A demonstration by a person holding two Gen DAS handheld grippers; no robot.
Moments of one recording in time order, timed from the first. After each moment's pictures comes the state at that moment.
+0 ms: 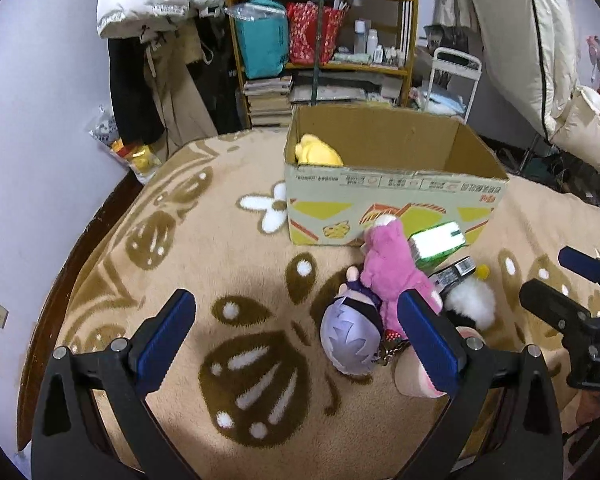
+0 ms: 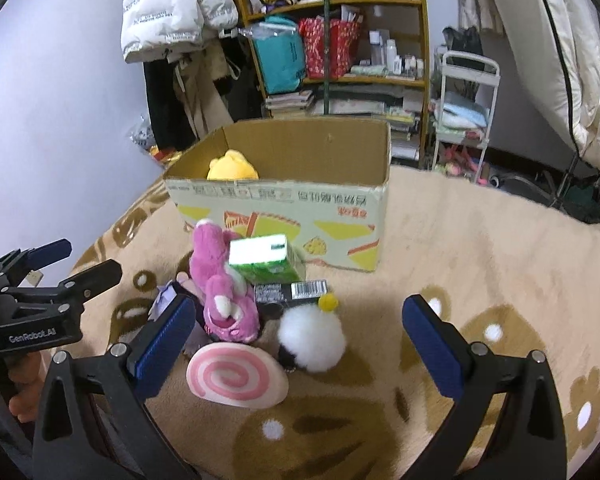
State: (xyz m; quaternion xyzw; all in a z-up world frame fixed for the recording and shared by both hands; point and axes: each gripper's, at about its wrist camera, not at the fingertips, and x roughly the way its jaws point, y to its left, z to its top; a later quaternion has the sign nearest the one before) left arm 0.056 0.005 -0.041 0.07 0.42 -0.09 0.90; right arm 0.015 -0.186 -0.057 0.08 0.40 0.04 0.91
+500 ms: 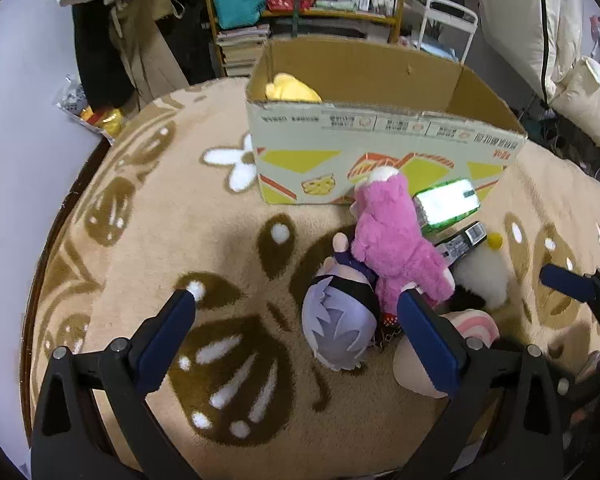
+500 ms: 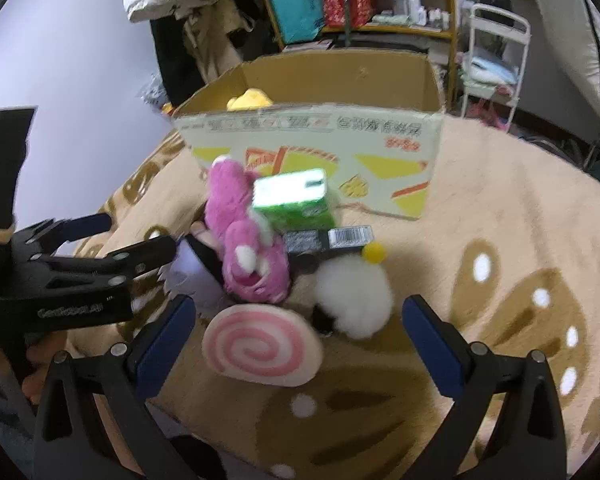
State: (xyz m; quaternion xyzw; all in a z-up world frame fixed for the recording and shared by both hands) left arm 0.089 -0.012 -0.081 0.08 0.51 -0.12 0.85; right arm 0.027 -0.158 -0.092 0.09 0.48 0.09 0.87
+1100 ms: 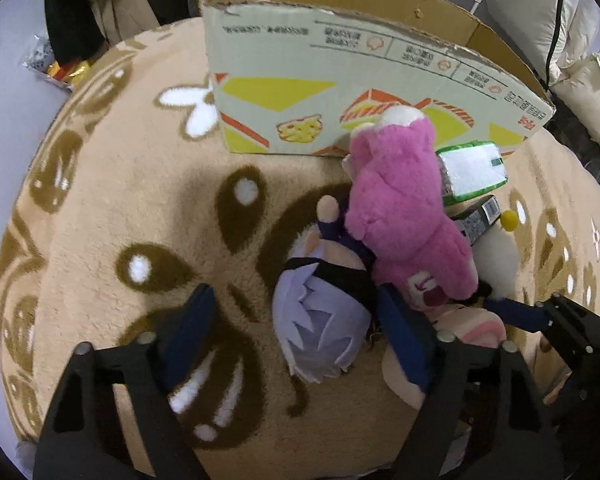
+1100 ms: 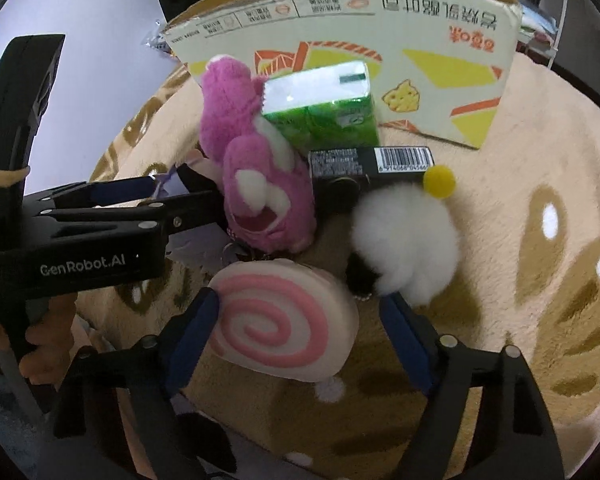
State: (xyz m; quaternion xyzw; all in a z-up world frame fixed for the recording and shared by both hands) left arm 0.115 -0.018 -0.128 0.05 0.59 -0.15 0.79; right arm 0.050 -0.141 -0.143 0.11 0.57 0.13 0.80
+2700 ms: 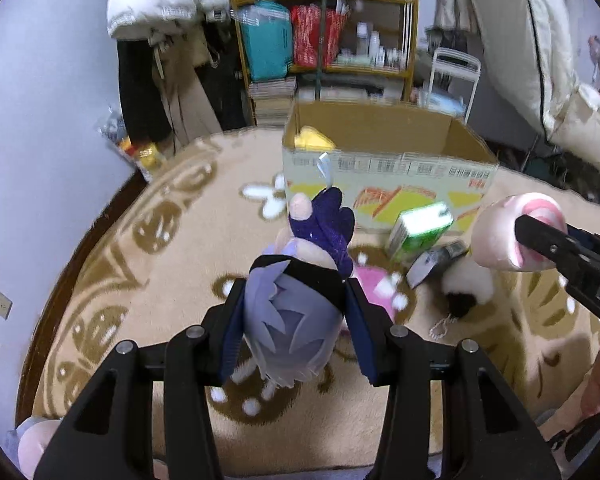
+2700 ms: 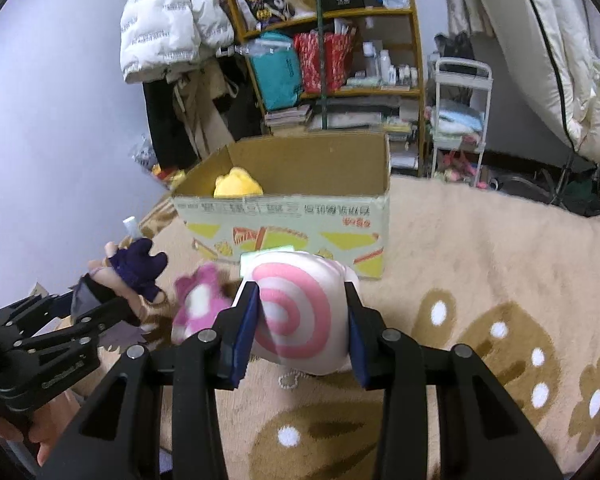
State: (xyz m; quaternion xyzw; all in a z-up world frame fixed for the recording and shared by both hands) left arm 0.018 0.006 -0.032 0.07 0.39 -0.08 0.91; right arm 0.000 -0.183 -0.039 0.09 0.34 0.03 0.93
